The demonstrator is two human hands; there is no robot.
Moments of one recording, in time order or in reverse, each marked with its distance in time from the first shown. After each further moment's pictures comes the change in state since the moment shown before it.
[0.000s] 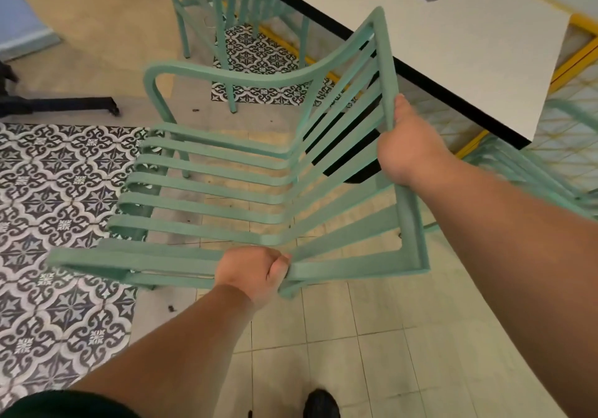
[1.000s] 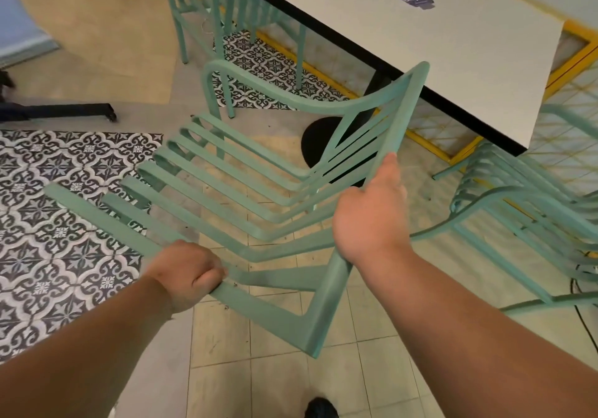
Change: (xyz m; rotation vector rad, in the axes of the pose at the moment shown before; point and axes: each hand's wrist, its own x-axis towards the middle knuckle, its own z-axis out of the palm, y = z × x) left_hand -0.004 -0.116 -0.027 0.087 -0.121 0.152; right_hand -0.076 -0.008 0.056 0.463 0.146 0.119
